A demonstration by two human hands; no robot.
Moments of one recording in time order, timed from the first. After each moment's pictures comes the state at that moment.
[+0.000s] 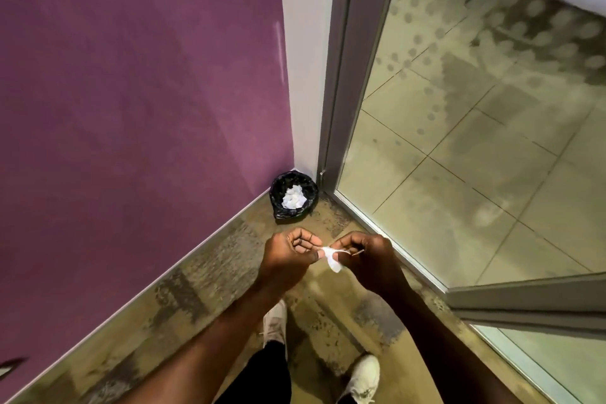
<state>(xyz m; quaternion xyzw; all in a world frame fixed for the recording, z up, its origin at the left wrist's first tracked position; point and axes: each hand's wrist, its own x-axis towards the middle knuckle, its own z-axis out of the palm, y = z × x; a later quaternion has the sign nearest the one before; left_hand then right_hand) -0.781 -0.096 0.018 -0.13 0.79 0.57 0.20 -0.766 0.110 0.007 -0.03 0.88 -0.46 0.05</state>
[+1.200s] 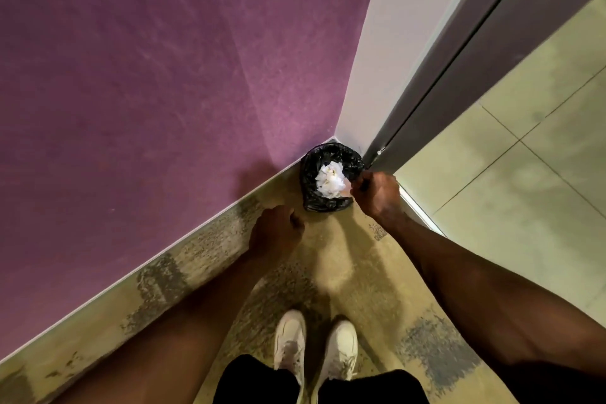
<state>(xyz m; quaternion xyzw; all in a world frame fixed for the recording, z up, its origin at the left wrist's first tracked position) -0.994 -0.239 -0.301 -0.12 0.91 0.32 0.24 -1.074 -0.015 -0.337 0.04 0.95 -0.28 0.11</state>
